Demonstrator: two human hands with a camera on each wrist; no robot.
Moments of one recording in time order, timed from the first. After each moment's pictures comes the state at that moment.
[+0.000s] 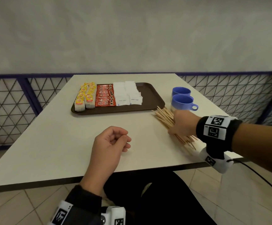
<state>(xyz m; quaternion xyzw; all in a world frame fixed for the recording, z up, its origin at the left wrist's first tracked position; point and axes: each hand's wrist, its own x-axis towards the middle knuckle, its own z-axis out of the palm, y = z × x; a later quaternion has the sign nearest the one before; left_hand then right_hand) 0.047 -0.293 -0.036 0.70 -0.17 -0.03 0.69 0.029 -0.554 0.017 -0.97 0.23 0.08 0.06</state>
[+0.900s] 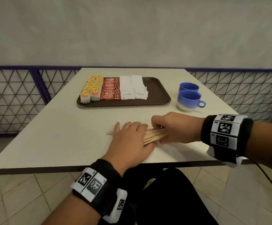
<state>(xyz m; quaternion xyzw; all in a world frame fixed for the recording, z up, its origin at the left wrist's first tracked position) 0.057 -0.337 -0.049 0.92 -0.37 0.08 0.09 0.014 -0.527 0.019 -0.99 -0.12 0.09 0.05</state>
